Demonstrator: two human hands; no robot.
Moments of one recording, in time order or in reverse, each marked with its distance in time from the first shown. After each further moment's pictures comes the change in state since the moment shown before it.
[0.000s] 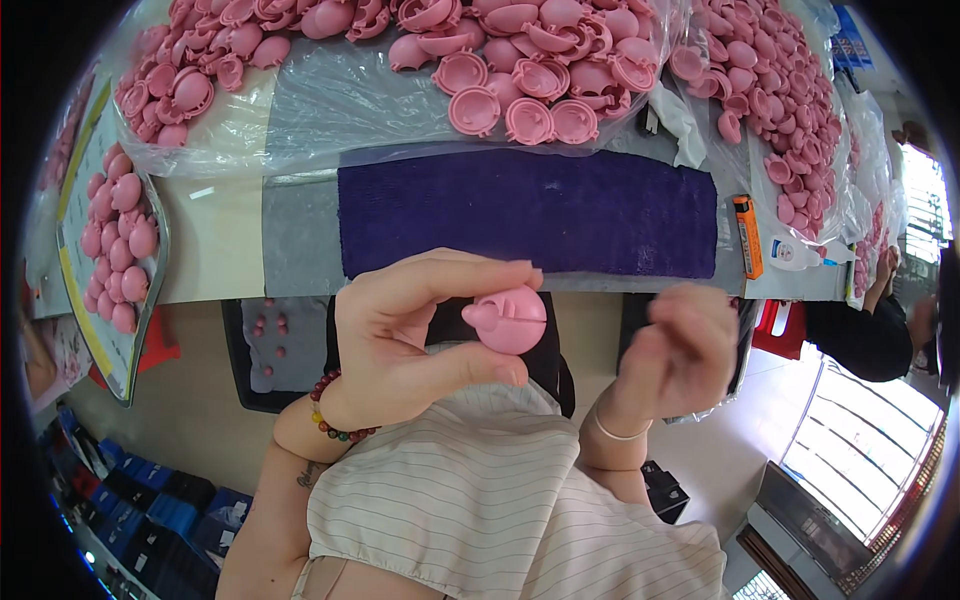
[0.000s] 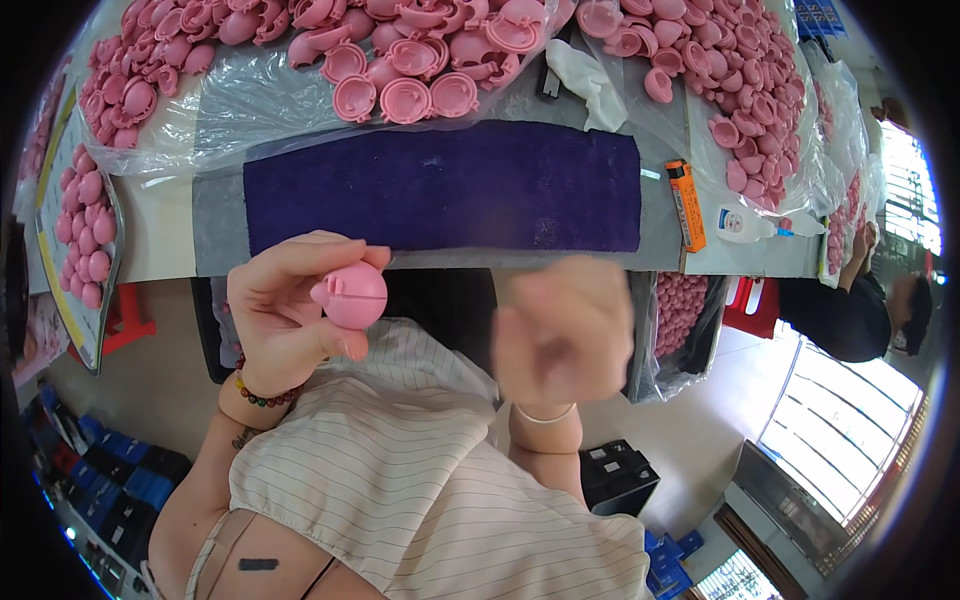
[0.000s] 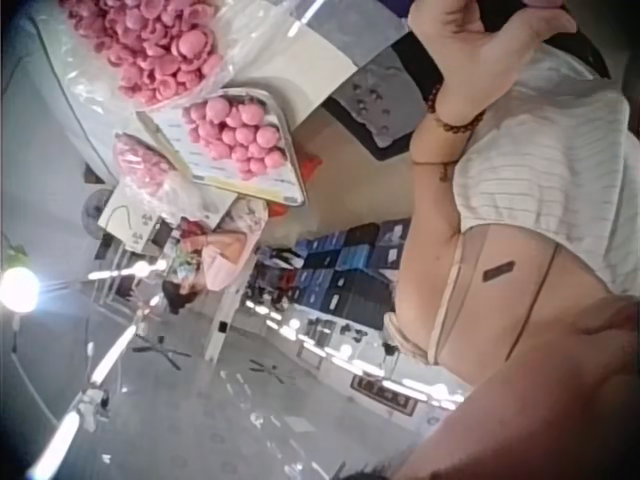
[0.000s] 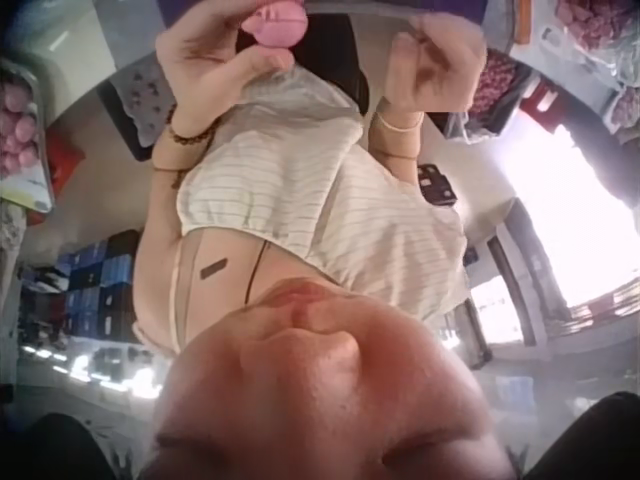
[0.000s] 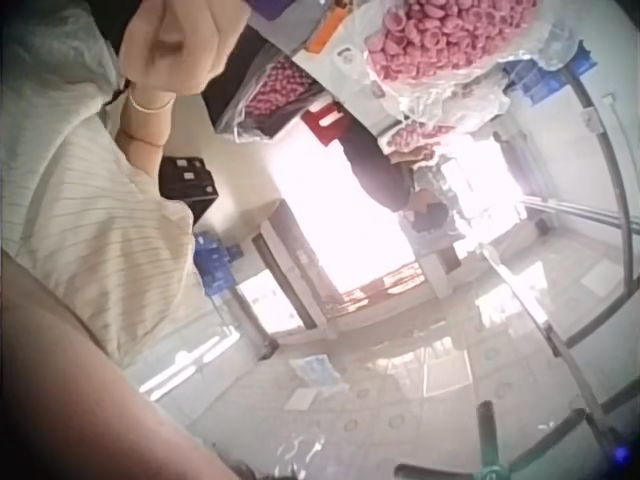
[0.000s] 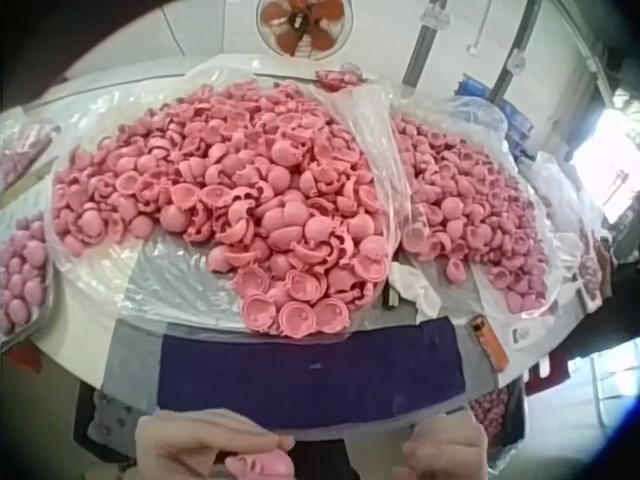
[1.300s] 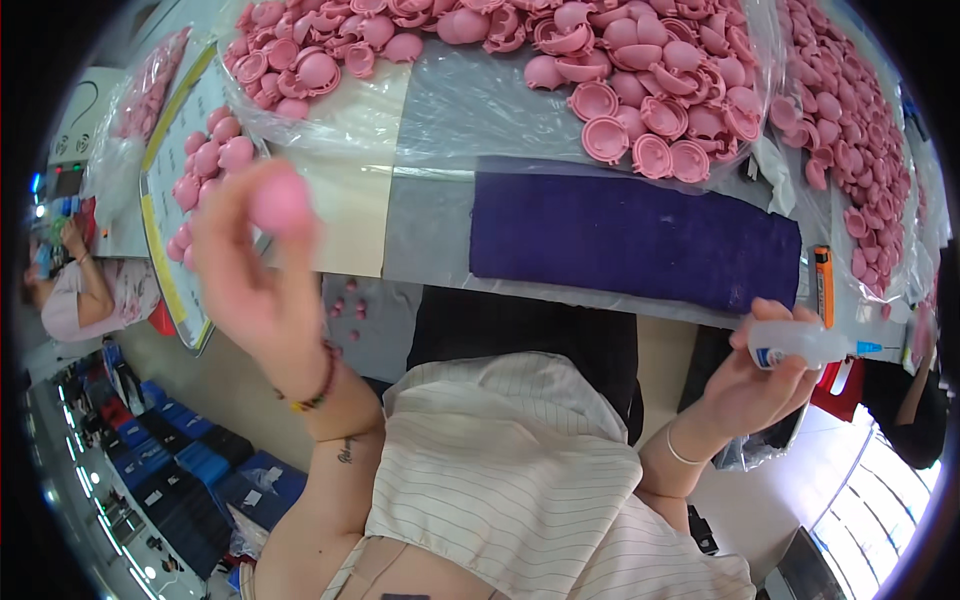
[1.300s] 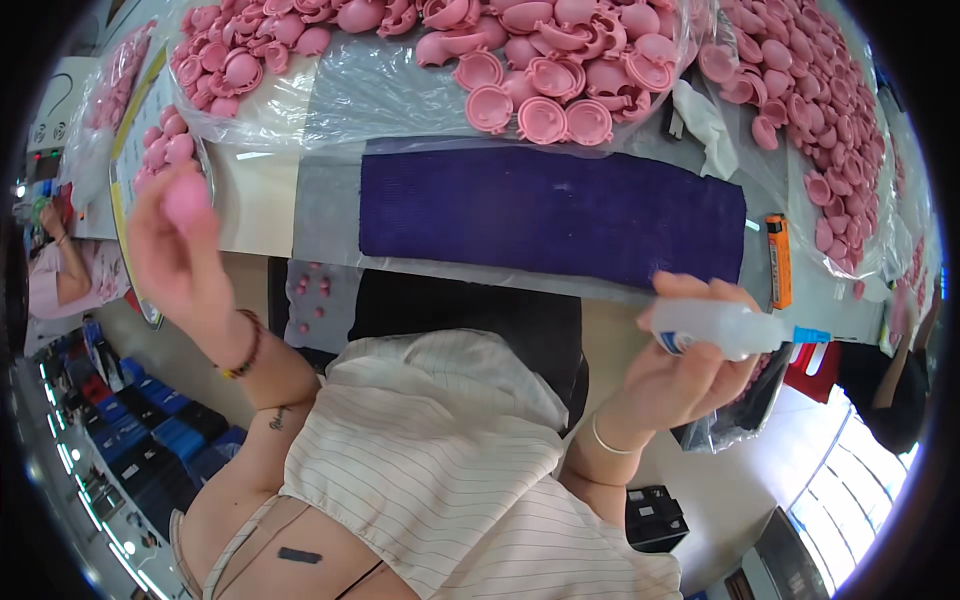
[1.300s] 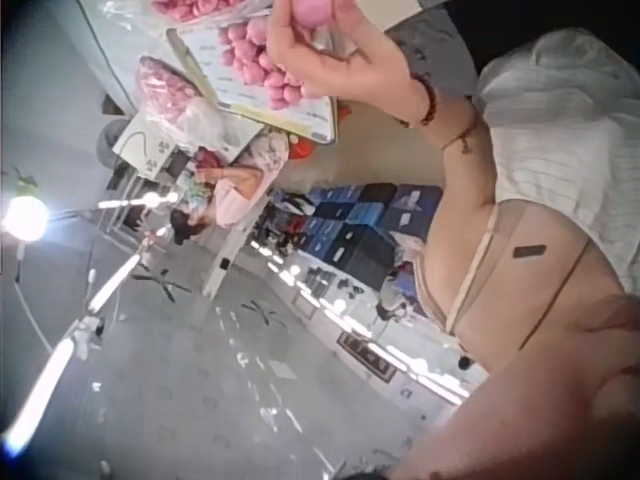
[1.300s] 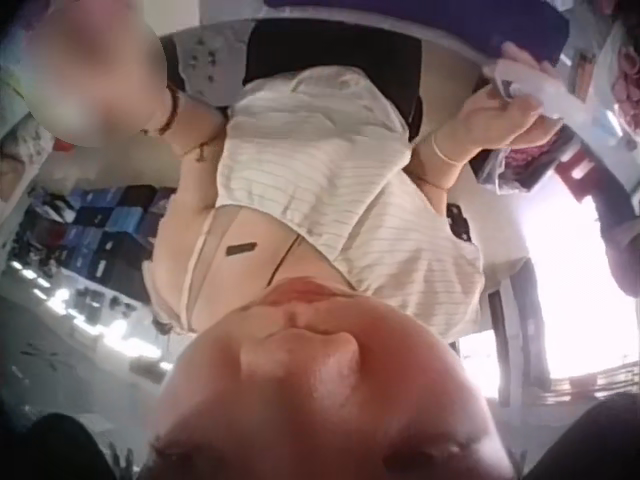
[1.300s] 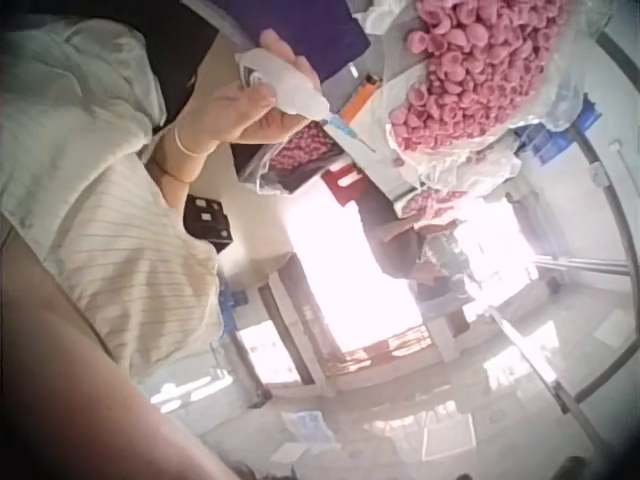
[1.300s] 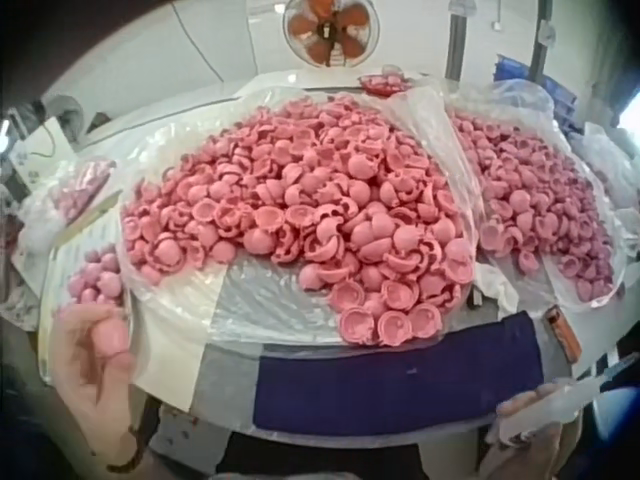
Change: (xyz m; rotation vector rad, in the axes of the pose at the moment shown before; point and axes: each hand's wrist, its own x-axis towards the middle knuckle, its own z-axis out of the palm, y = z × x) left_hand -0.009 0.063 -0.089 1.068 0.651 0.477; right_hand -0.002 0.006 0.000 0.407 0.225 0.451
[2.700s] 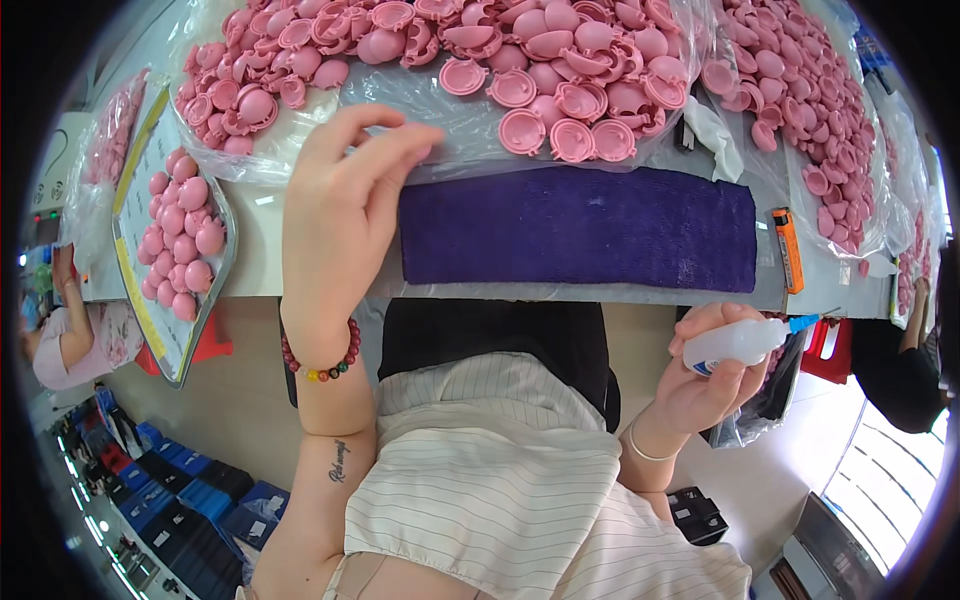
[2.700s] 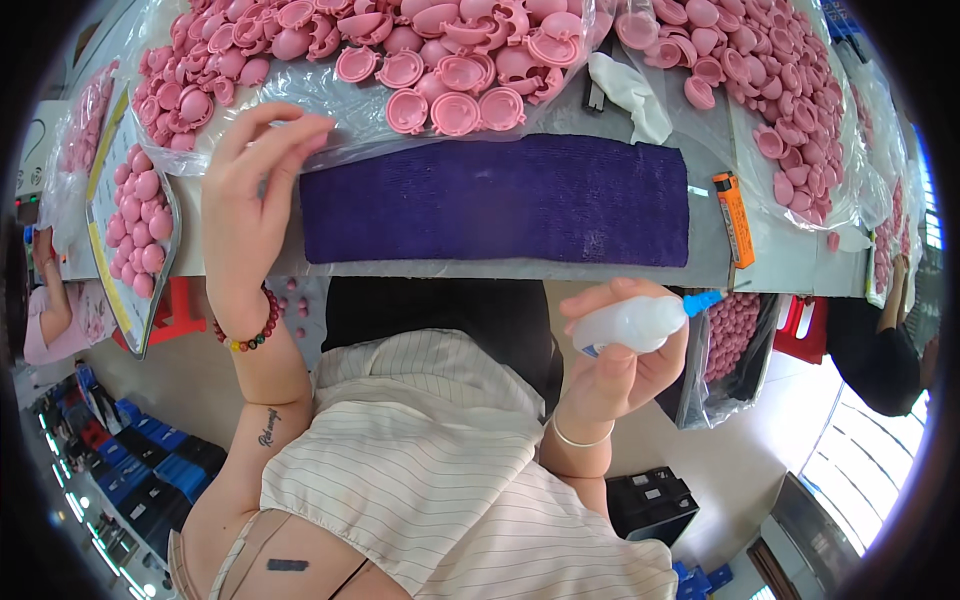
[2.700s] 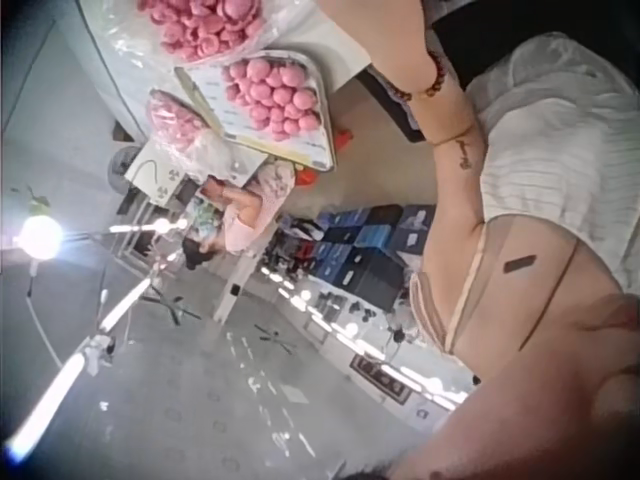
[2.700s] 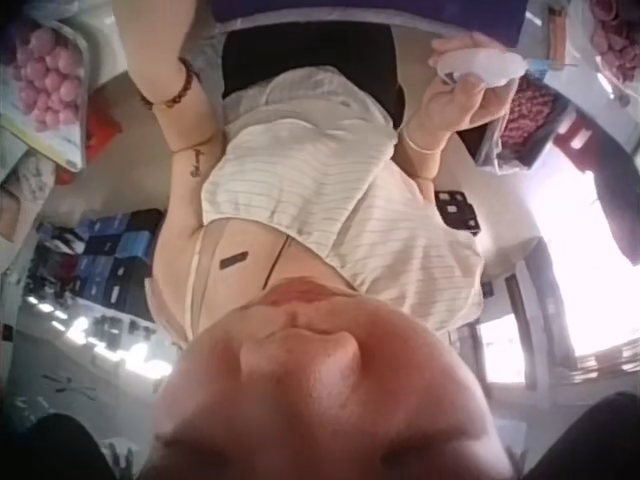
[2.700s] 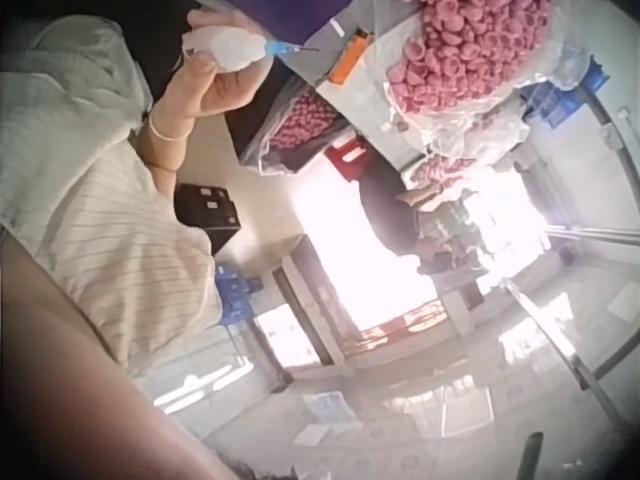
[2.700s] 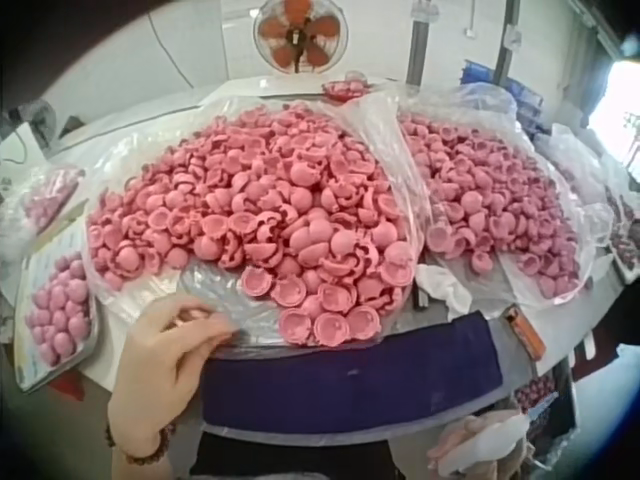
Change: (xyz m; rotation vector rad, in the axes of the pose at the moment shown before) left_hand 0.017 0.012 0.067 0.168 -0.508 0.129; right_hand -0.017 -0.003 0.000 -0.034 0.013 -0.002
